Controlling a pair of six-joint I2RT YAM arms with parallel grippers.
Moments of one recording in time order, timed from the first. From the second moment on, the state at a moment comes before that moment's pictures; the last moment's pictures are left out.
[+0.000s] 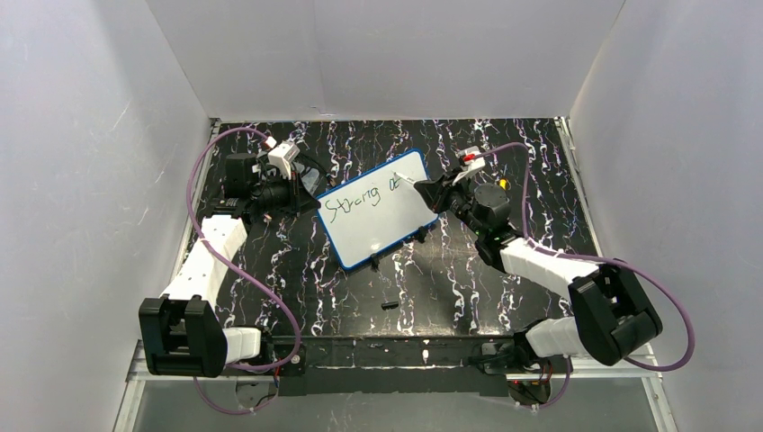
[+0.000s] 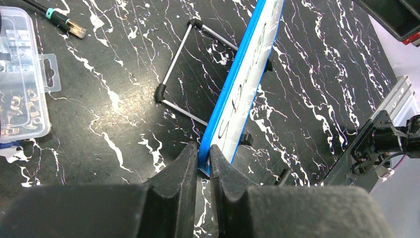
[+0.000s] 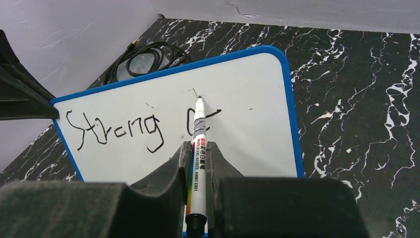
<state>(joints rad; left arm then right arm) -0.06 1.25 0.96 -0.40 0.71 -0.01 0.54 1.33 0.61 0.71 -0.15 0.36</state>
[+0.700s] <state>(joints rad) -0.06 1.25 0.96 -0.40 0.71 -0.01 0.54 1.31 0.52 0.71 -0.13 0.37</state>
